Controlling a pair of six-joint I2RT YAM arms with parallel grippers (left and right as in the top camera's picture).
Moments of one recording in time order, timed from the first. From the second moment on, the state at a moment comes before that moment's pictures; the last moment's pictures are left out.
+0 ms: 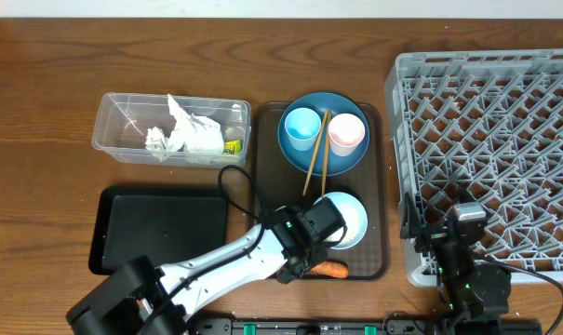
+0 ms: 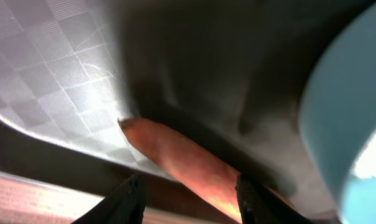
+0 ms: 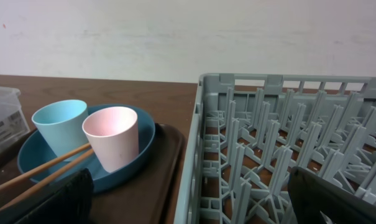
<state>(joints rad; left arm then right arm) -0.98 1.57 0.85 -0.70 0.12 -1.51 0.09 0.01 0.01 -0.06 -0.08 0.04</state>
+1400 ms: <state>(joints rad) -0.83 1.57 0.79 -0.62 0.03 -1.49 0.09 0.01 0.01 -0.06 -0.08 0.04</state>
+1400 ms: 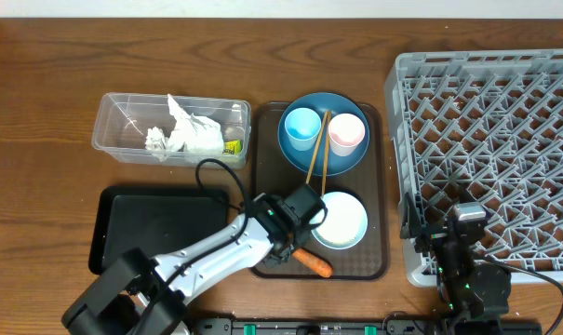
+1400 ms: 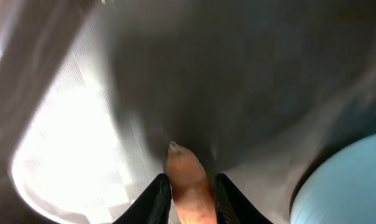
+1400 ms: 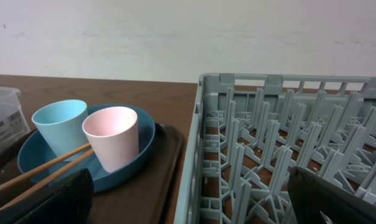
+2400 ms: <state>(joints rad) -0.67 1.34 0.80 -0.68 0.25 -1.12 0.09 0.01 0.01 -0.06 -0.08 0.04</state>
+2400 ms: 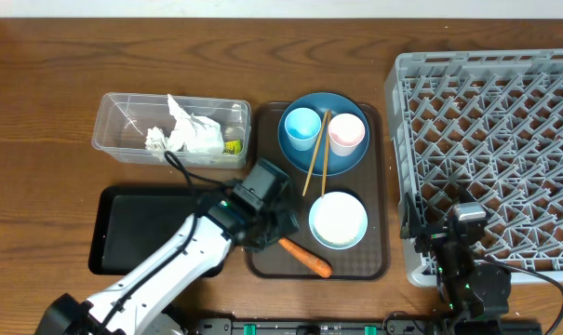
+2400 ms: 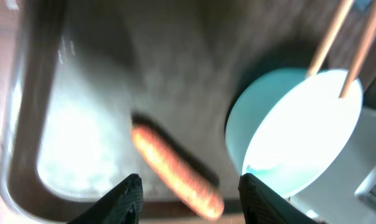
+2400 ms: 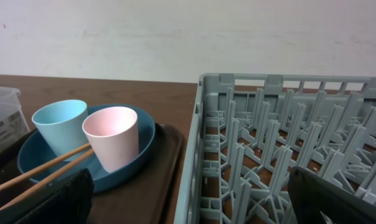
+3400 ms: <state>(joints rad) -0.91 1.53 0.78 -0.59 0.15 -1.60 0.09 0.01 0.01 -0.06 -0.08 0.04</state>
